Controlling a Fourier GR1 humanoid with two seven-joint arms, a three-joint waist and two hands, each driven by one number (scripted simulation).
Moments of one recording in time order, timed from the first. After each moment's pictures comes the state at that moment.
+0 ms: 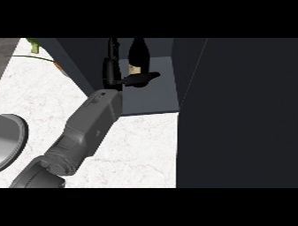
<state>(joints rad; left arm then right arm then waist) -1.09 0.00 0.02 -0.12 0.46 0.42 -0.86 -0.10 -0.11 0.03 -2.38 -0.30 0.19 0.55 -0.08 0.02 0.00</state>
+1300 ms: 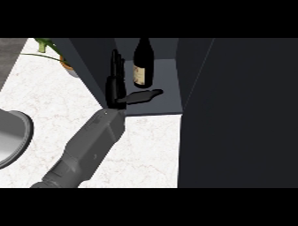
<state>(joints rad) -0.83 0.00 -0.33 -0.46 0.77 0.42 -0.83 -0.11 -0.10 0.05 -2.38 -0.29 0.15 0.57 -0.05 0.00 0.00</state>
